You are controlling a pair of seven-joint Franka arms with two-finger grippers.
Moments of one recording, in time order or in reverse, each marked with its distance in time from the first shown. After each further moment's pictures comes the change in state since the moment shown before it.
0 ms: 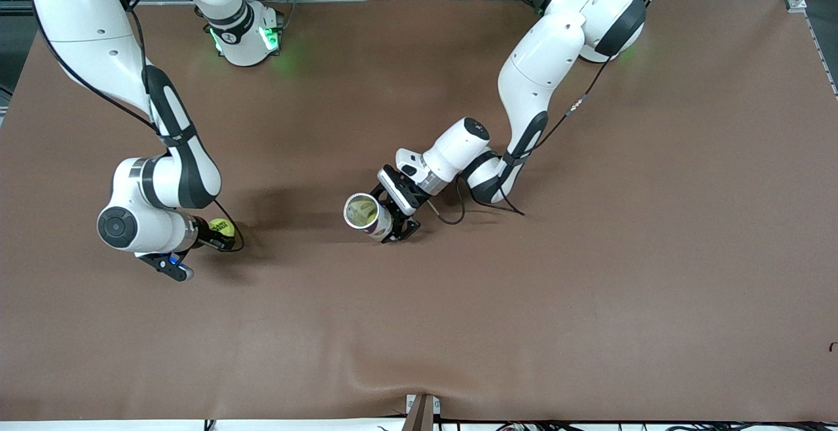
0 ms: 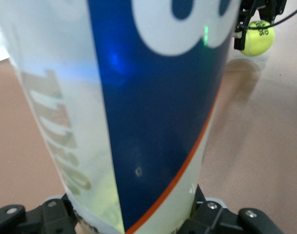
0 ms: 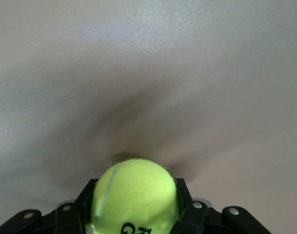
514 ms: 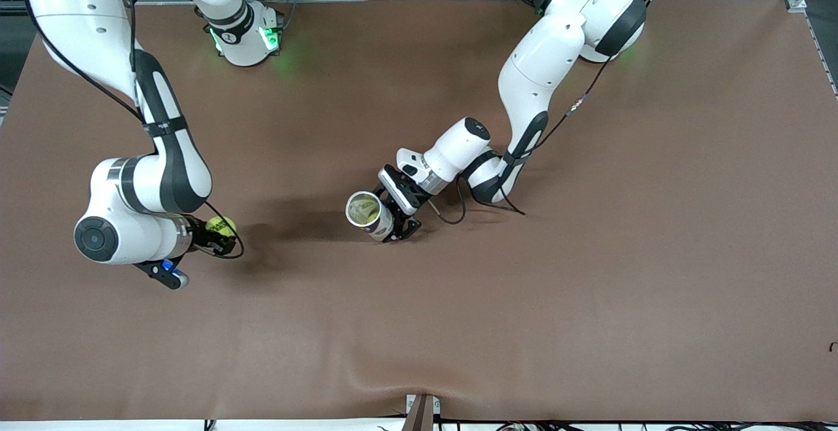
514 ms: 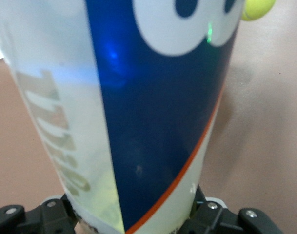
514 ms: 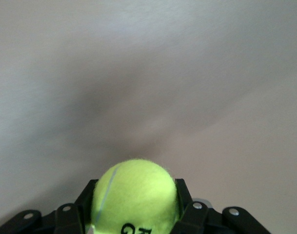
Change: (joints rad) left arm 0.001 -0.002 0.000 -0.007 0.000 0.004 0.000; right arm 0.046 -0.022 0.015 0.186 0.078 -0.246 0.105
